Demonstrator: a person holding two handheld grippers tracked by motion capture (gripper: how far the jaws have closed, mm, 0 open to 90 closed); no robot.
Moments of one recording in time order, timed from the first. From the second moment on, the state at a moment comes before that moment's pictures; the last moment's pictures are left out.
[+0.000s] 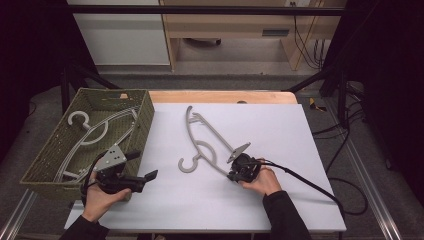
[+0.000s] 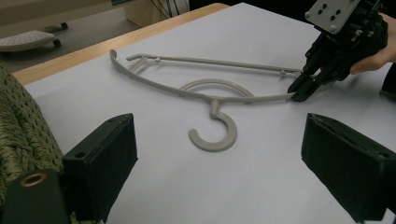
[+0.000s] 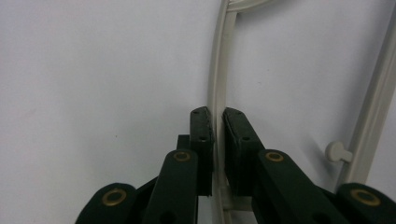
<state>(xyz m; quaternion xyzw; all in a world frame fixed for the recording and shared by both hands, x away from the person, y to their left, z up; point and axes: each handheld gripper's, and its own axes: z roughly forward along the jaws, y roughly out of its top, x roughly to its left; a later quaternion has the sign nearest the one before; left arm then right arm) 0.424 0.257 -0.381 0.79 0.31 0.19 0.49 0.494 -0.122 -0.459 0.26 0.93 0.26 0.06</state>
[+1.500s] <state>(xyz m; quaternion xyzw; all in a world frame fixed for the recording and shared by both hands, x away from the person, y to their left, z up) 0.434 0.226 -0.380 0.86 0.22 0.22 0.40 0.449 -0.160 -0.393 0.15 0.92 0.36 -0.04</state>
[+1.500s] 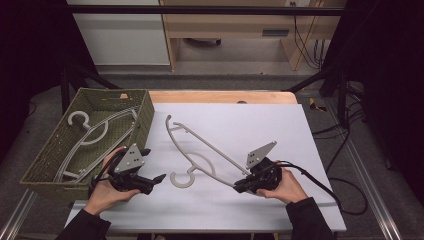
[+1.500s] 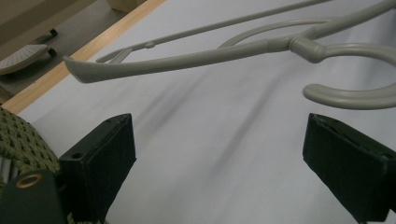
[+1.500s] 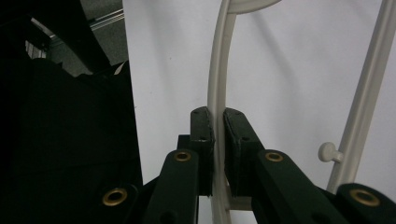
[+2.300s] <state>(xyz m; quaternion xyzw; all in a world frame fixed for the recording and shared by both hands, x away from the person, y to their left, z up) 0.422 0.182 -0.391 0.91 0.06 0.29 0.29 0.429 -0.162 -0.391 0.11 0.93 0.34 -0.11</state>
